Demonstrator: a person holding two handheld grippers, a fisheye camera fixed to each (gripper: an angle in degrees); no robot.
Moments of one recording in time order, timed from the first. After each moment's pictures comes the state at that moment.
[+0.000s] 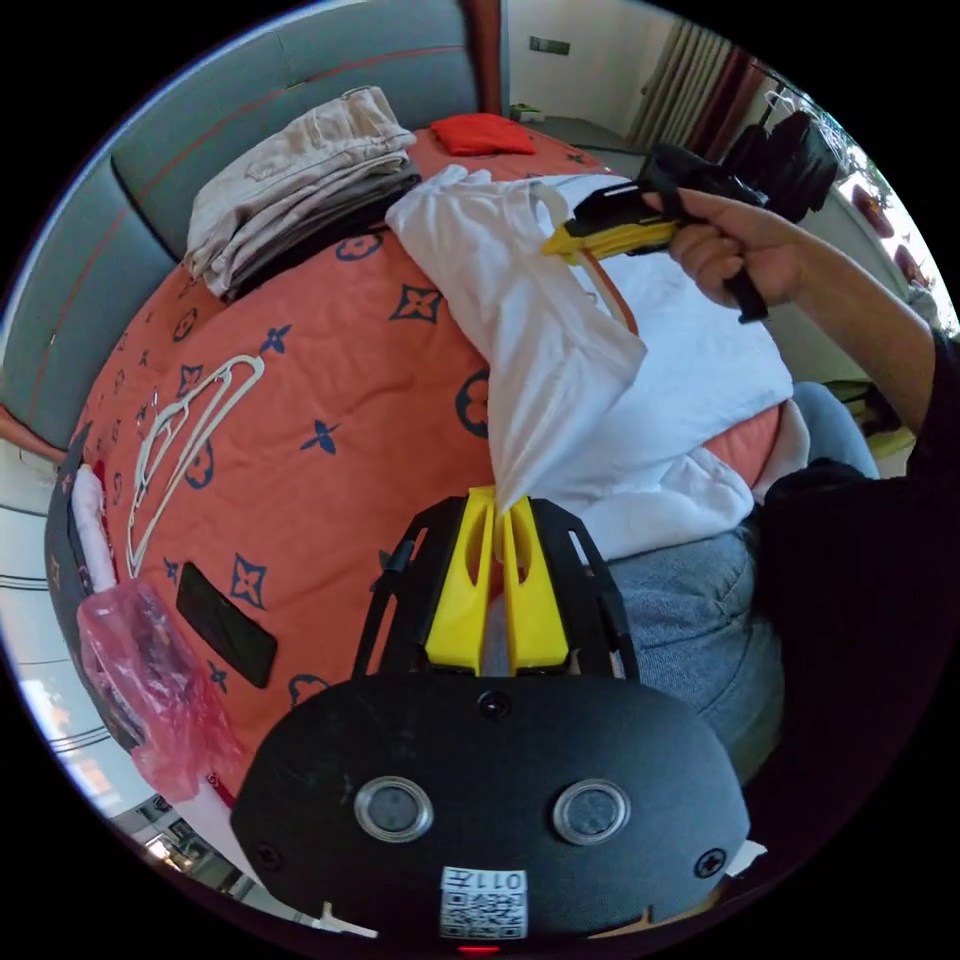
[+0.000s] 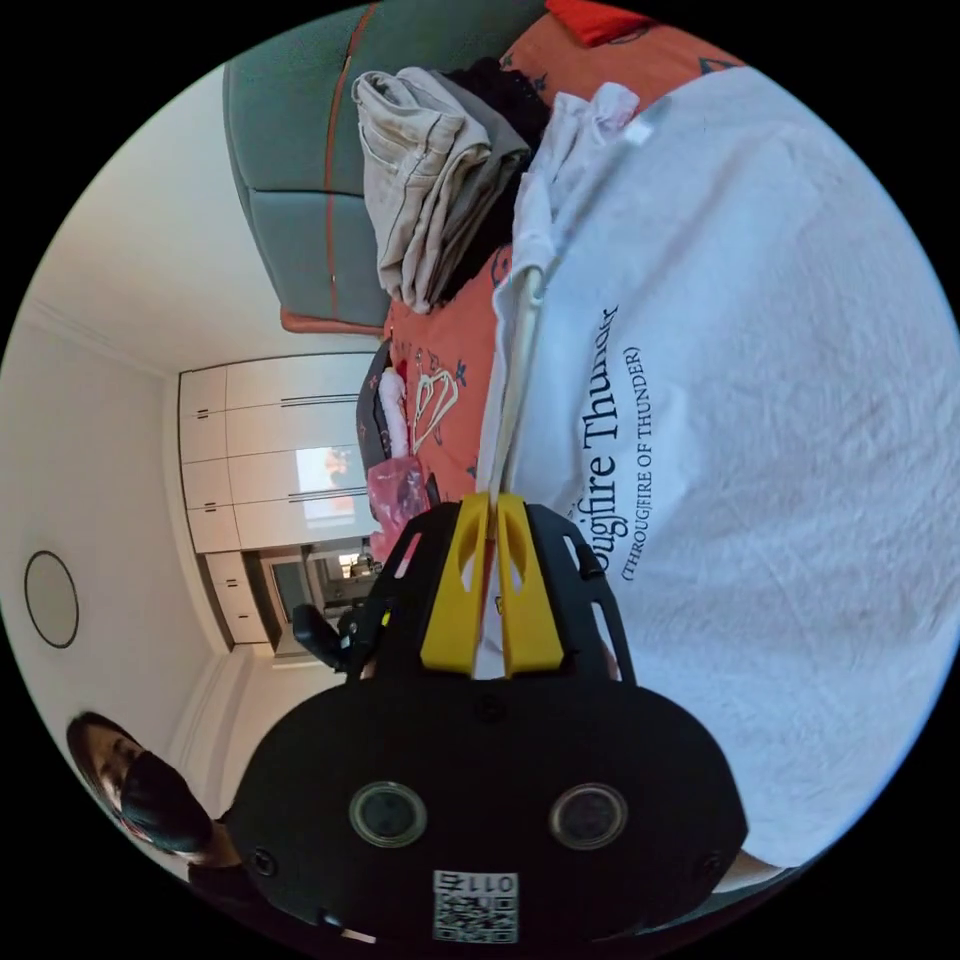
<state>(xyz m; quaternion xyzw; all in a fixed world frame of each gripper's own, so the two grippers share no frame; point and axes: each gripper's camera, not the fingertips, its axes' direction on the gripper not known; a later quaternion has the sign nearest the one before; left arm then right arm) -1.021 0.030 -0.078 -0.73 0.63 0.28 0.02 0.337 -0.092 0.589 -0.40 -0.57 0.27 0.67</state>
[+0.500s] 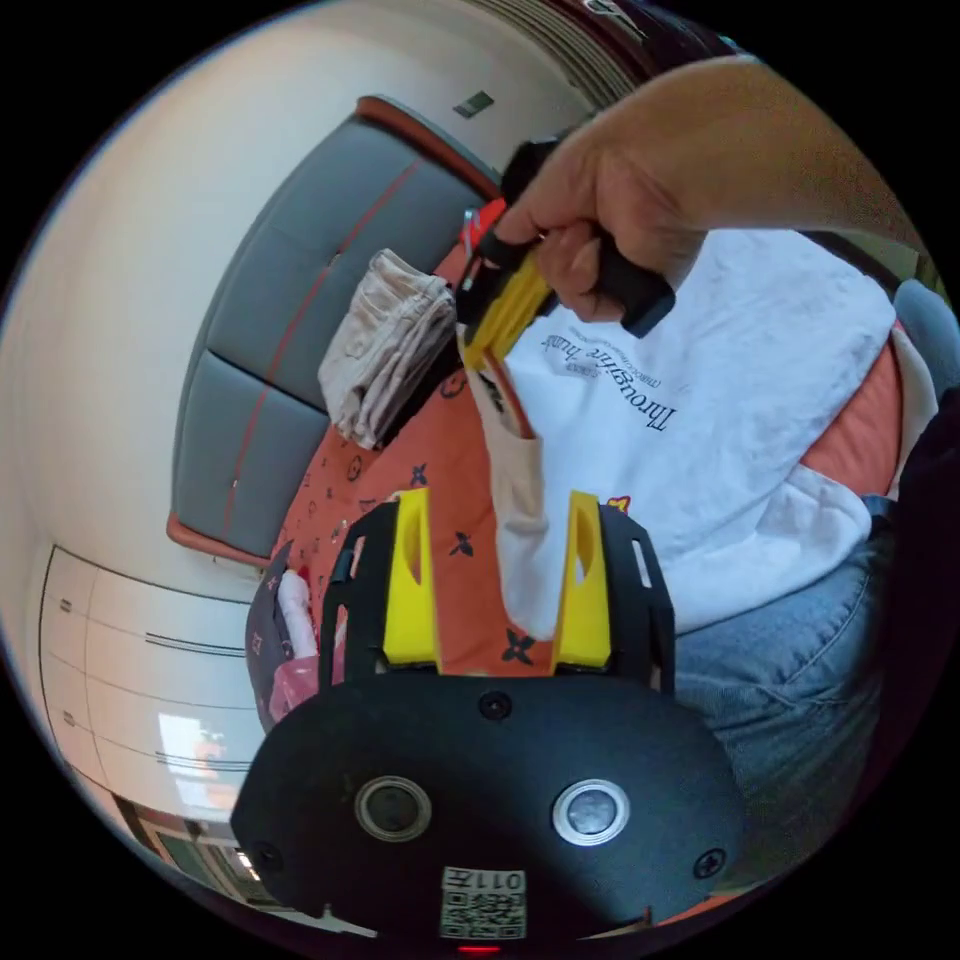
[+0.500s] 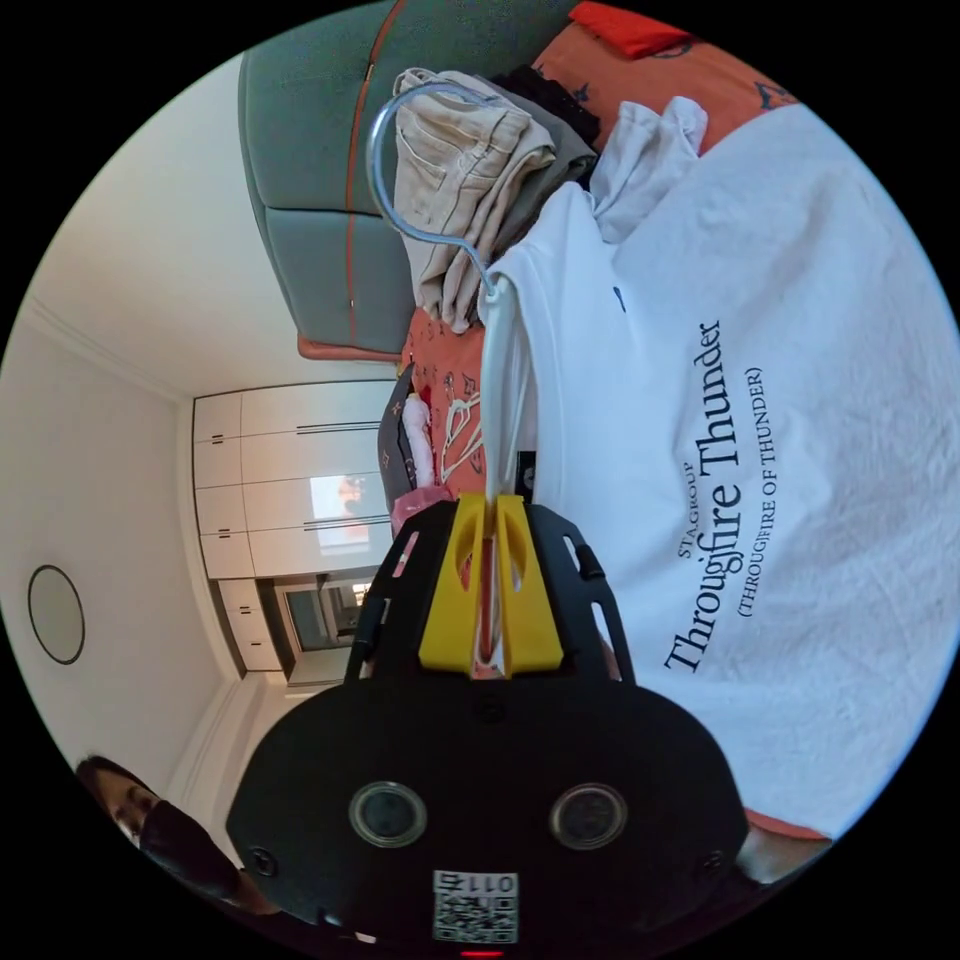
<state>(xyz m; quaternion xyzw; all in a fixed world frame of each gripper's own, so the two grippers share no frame) -0.985 -0.053 -0.073 -0.54 0.69 0.42 0.24 0.308 -0.129 0.568 -0.36 -0.57 0.31 0.67</state>
